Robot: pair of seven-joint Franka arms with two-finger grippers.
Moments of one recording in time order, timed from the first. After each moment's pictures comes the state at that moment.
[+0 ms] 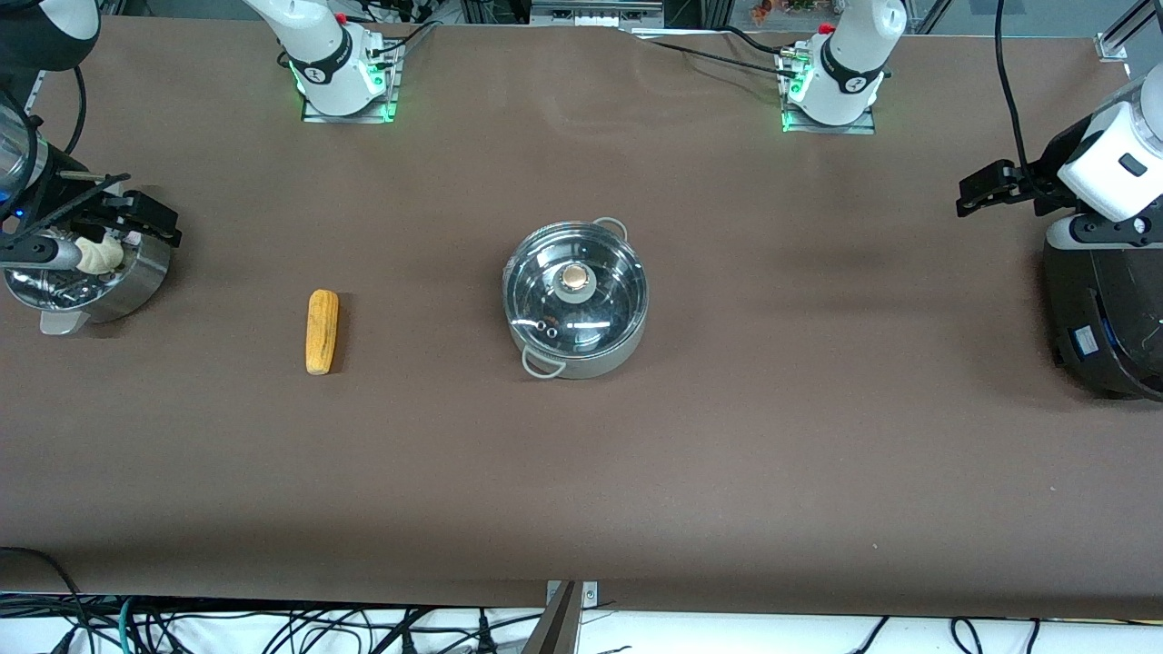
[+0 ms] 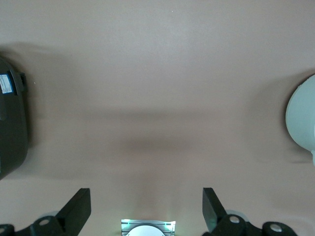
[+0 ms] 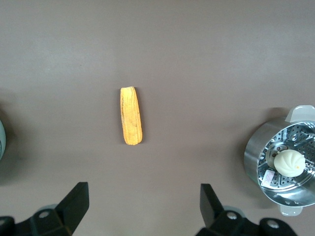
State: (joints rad) left arm -0.04 0.02 0.01 -1.58 -0.02 1.43 -0.08; right arm -0.02 0.01 0.02 -1.70 -0.03 1.67 0.04
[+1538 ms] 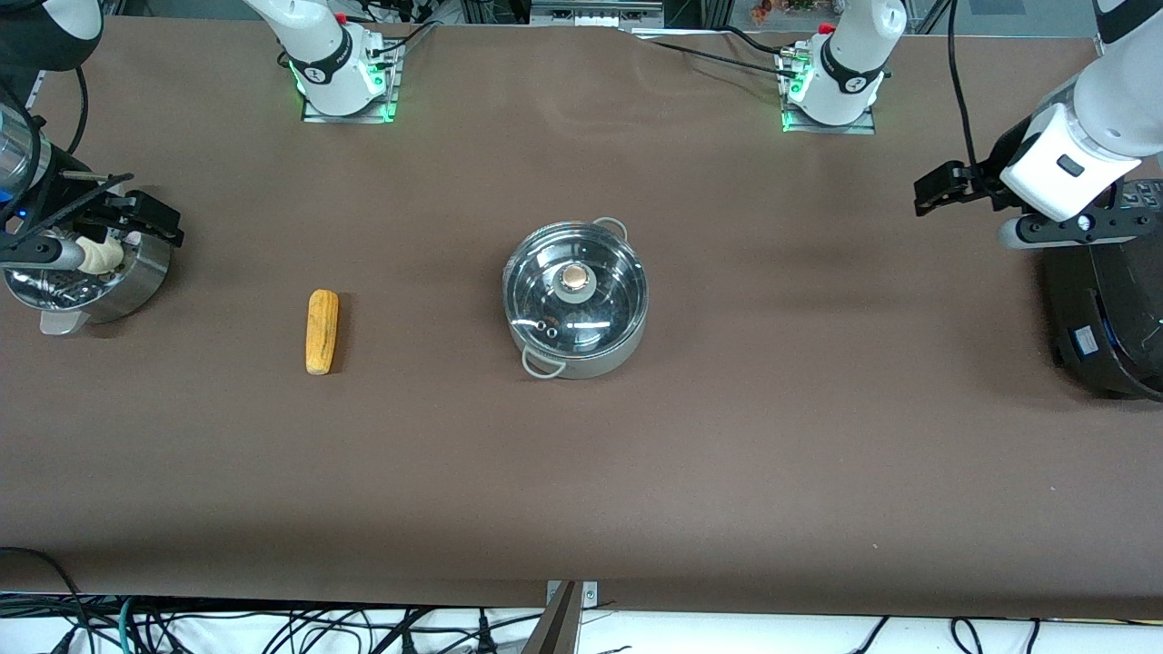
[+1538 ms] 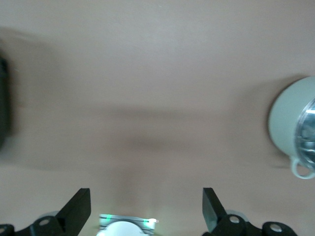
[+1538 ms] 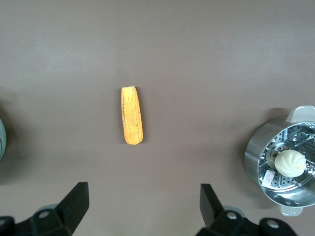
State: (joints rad) left arm -0.06 0.03 -0.08 -1.58 -0.07 1.44 -0.26; right arm -0.01 0.02 0.02 -1.70 -0.03 1.67 0.04
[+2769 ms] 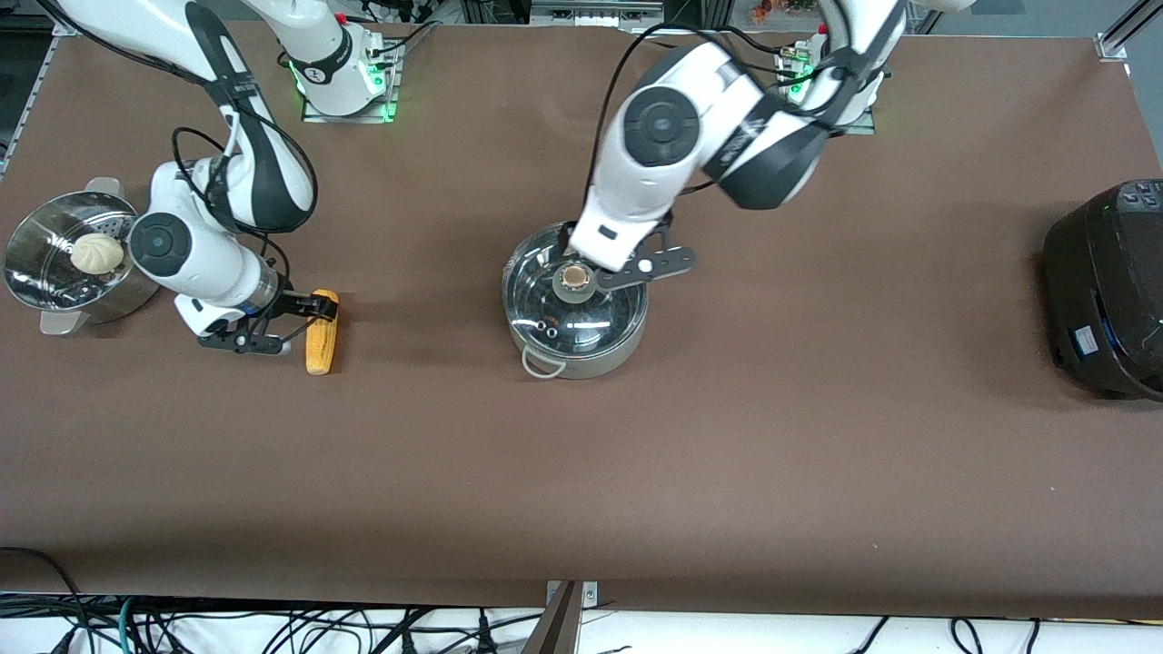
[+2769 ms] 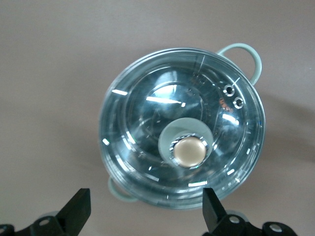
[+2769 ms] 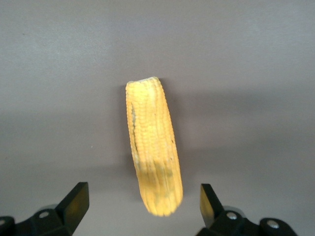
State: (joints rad) left arm -0.59 0.57 -0.19 -1.29 -0.07 1.79 -1.02; right arm 0.08 0.32 0.02 -2.13 -0.03 2.38 0.22
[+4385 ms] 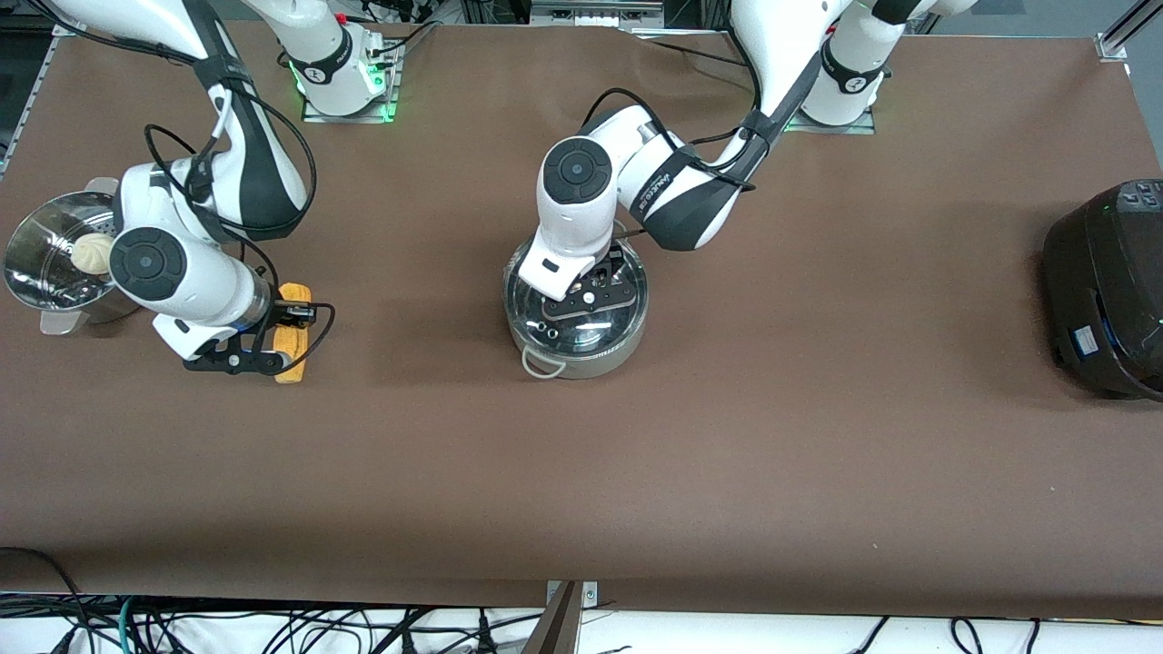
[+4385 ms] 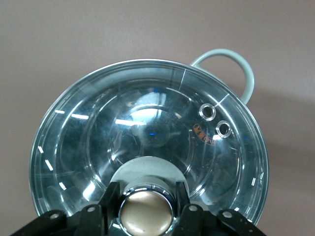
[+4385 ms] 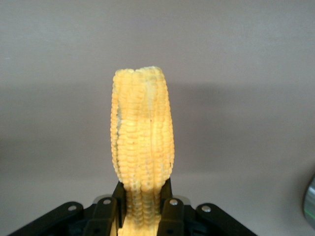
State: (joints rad) left arm -0.65 0.72 -0.18 -1.21 0.03 1.91 -1.04; right arm 0.09 0.34 0.09 -1.75 -0.13 1.91 0.22
